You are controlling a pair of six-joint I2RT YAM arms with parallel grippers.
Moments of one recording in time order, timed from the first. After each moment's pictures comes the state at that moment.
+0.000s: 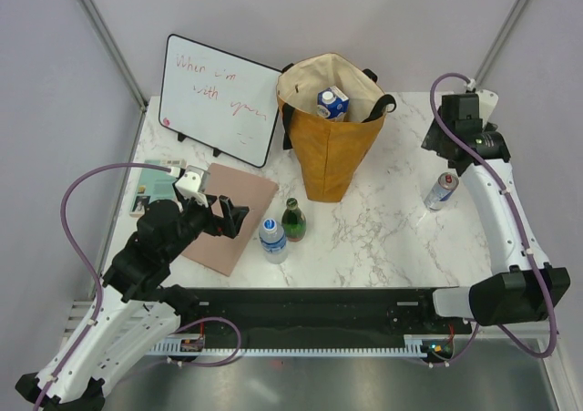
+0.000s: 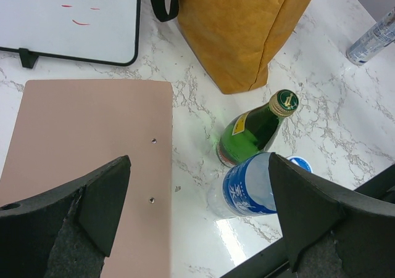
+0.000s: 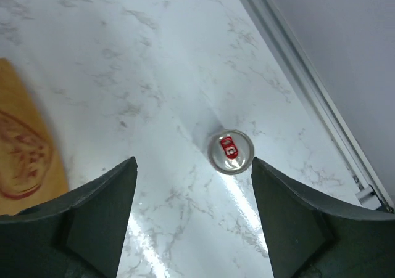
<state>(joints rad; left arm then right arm) -0.56 0.53 0.75 -0.49 -0.04 -0.22 0.09 1.33 1.47 -0.85 0.47 0.41</state>
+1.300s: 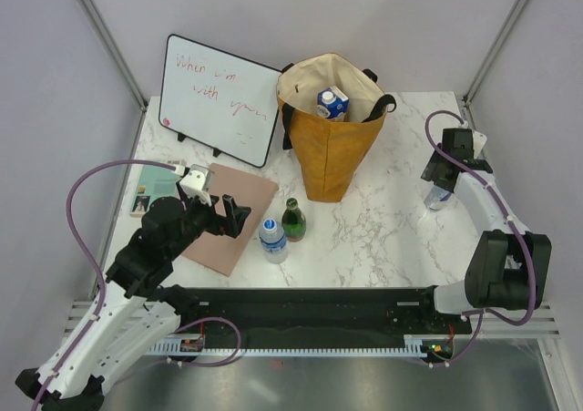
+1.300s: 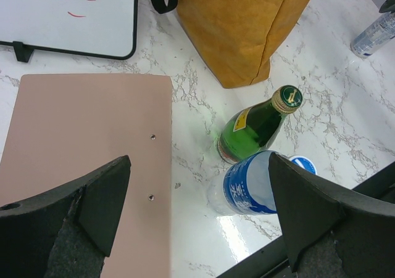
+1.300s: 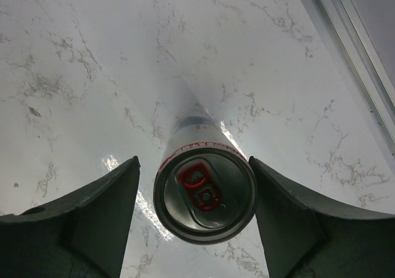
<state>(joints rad) -0.57 0.56 0.75 -0.49 -0.04 -0.22 -0.10 1.42 1.02 -0.52 0.35 0.39</state>
